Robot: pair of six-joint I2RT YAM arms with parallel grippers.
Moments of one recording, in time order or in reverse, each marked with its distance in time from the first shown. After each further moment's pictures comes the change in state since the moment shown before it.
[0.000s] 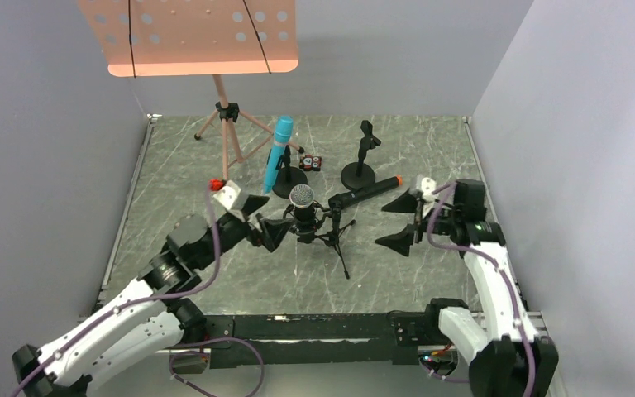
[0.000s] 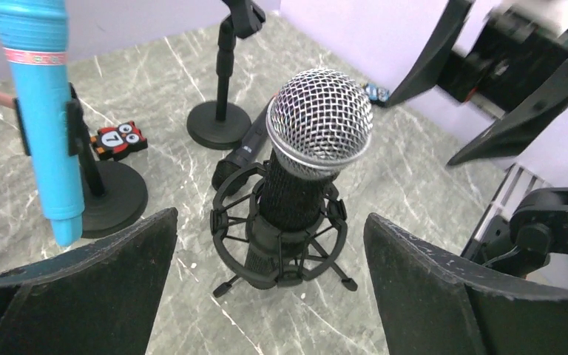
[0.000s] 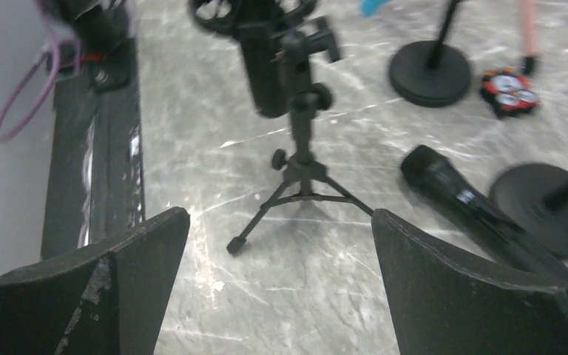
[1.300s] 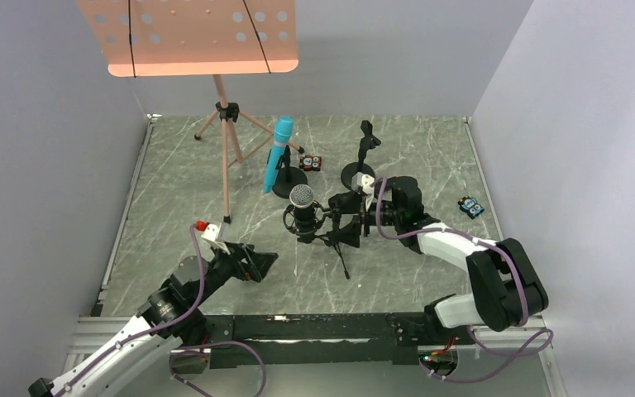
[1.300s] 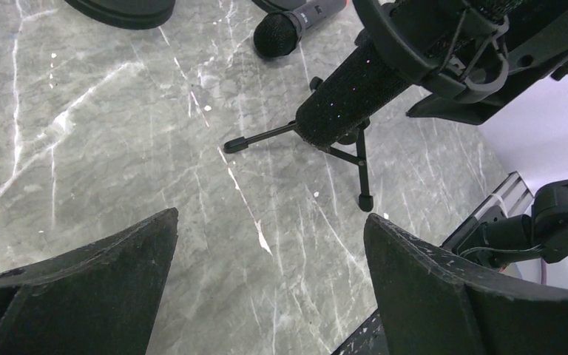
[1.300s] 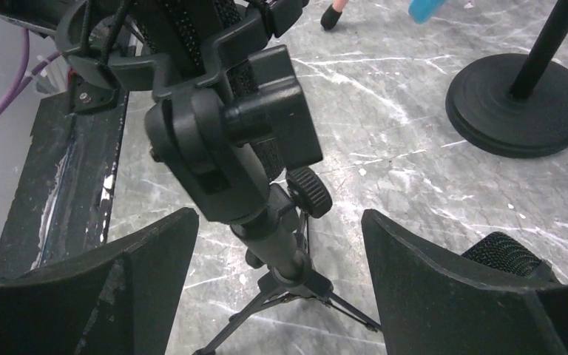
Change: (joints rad) left arm 0.000 -0.528 -0.460 -0.230 -0.147 -0.368; right arm 0.500 0.499 -0.152 0.938 0.255 0.397
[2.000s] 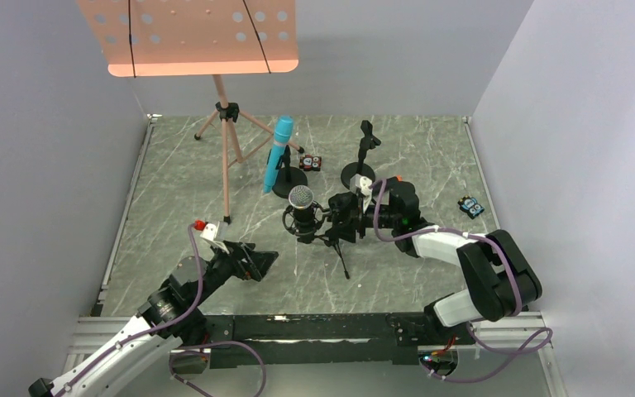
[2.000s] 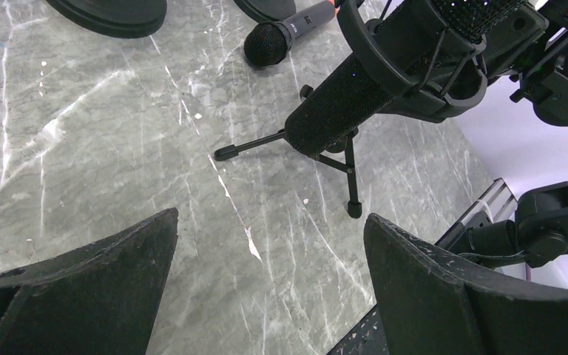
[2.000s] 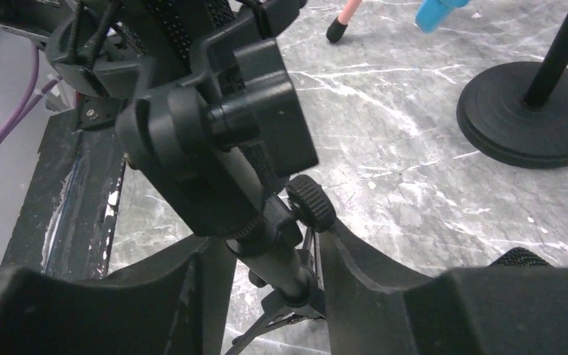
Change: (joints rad) left arm 0.000 0.001 0.000 0.033 0.008 -0.019; right arm 0.030 0.074 -0.051 0.243 0.009 0.140
